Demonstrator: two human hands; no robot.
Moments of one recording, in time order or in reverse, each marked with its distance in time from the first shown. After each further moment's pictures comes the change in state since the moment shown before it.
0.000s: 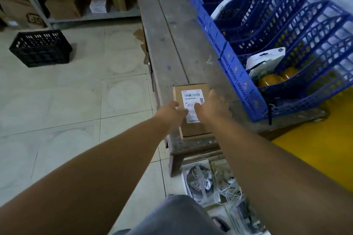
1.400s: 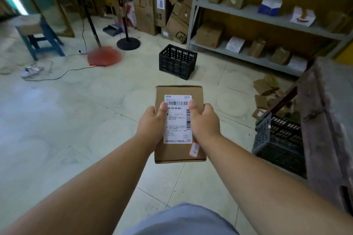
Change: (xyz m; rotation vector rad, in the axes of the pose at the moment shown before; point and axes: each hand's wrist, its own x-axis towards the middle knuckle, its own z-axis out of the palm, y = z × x) left_hand 0.006 -0.287 -0.573 -0.583 0.807 -0.100; right_hand -0.173 -0.592 0.266 0.417 -0.364 -0.593
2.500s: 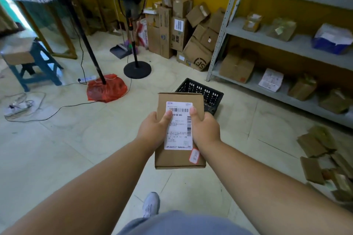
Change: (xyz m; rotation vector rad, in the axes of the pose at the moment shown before) left_hand 0.658 0.205 -0.025 0.073 0.010 0.011; right_hand 0.606 -0.234 0.249 0.064 -0.077 0.003
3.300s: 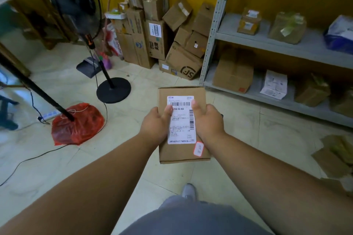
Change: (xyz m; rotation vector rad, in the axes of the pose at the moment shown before) left_hand 0.443 0.179 0.085 0.203 -0.118 0.044; right_hand 0.450 -0.107 0.042 -0.017 0.067 0.103
